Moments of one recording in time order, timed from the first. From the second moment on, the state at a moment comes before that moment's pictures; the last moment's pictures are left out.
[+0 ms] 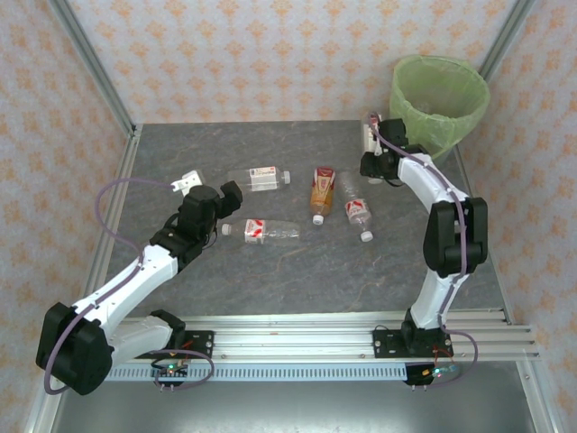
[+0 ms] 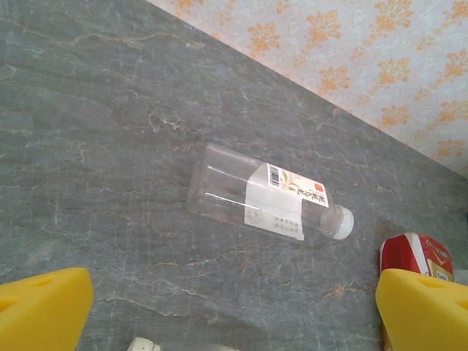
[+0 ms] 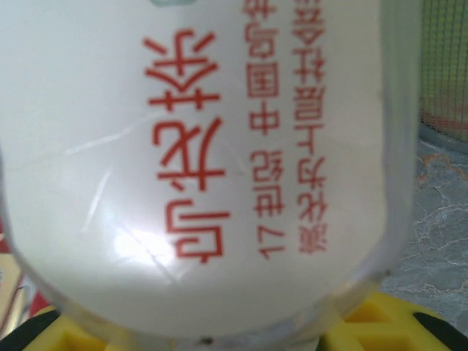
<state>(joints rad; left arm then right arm) -0.40 1.09 0.71 -0.15 -0.40 -0.73 0.14 1.83 1.47 -0.60 -0.03 0.20</state>
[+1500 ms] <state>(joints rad) -0.40 1.04 0.68 -0.15 -0.48 -0.75 -0.04 1.67 1.94 -0.78 -0.11 0.06</state>
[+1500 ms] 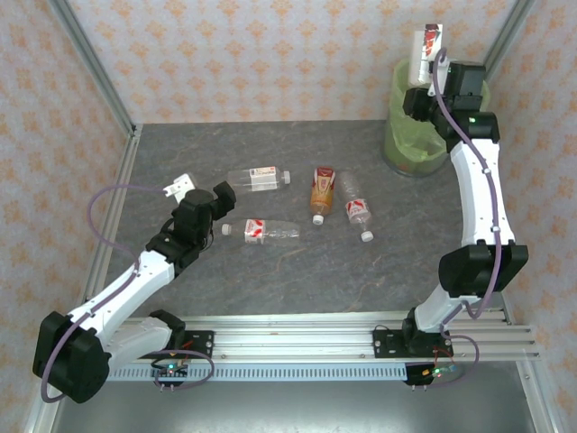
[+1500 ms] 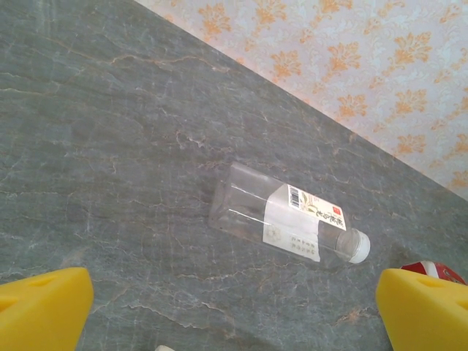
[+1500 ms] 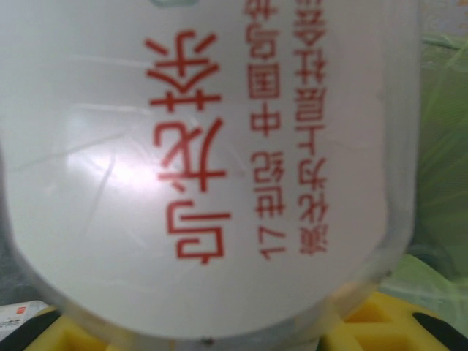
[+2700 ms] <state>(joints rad) -0.40 1.06 0.72 -0.21 -0.38 -0.77 -0.10 2.09 2.41 -0.95 0.36 -0.16</state>
